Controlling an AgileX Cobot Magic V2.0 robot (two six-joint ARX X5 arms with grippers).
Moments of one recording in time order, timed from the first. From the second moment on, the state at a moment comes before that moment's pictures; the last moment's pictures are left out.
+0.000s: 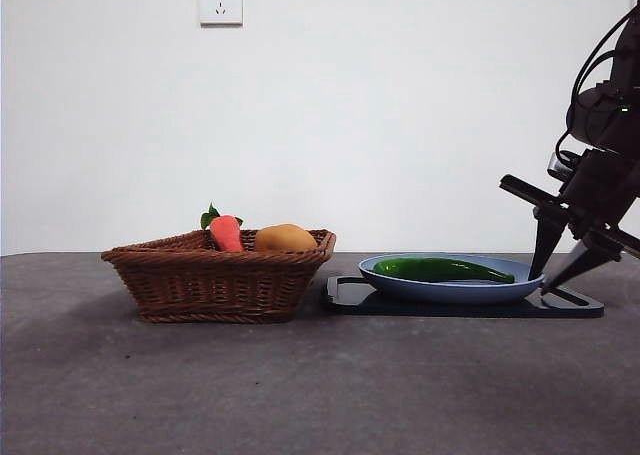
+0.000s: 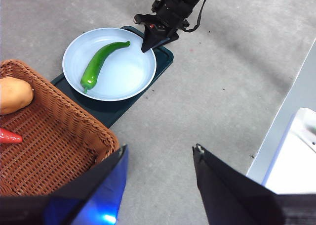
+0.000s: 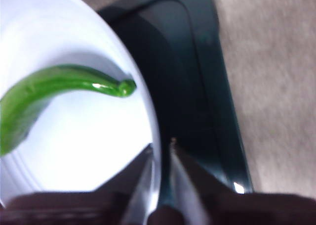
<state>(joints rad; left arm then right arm) -0.69 1.24 1.47 -0.90 0.21 0.08 -0.01 2.02 1.40 -0.55 -0.42 0.37</state>
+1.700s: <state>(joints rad) -0.69 1.24 1.47 -0.91 0.21 0.08 0.16 0.87 1.40 -1.35 -0.42 -0.03</state>
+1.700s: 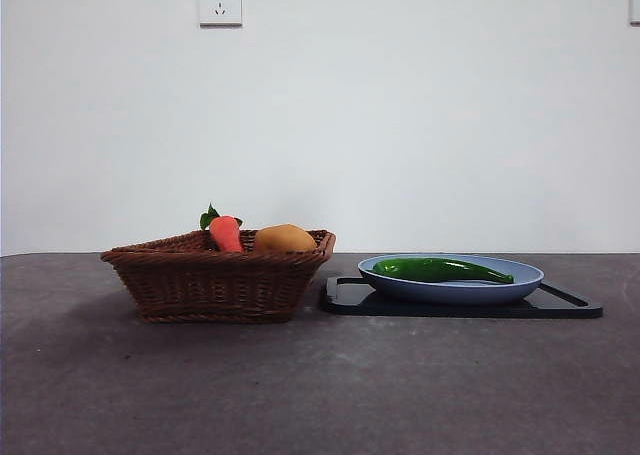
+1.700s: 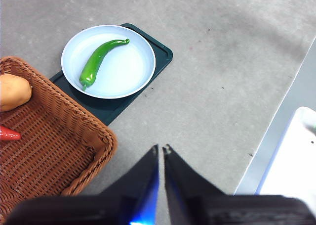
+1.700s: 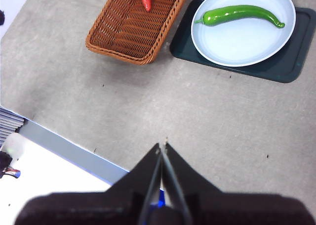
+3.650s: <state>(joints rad) 0.02 0.16 0.23 0.05 0.05 0.10 0.16 0.87 1.40 -1.35 -0.42 0.00</state>
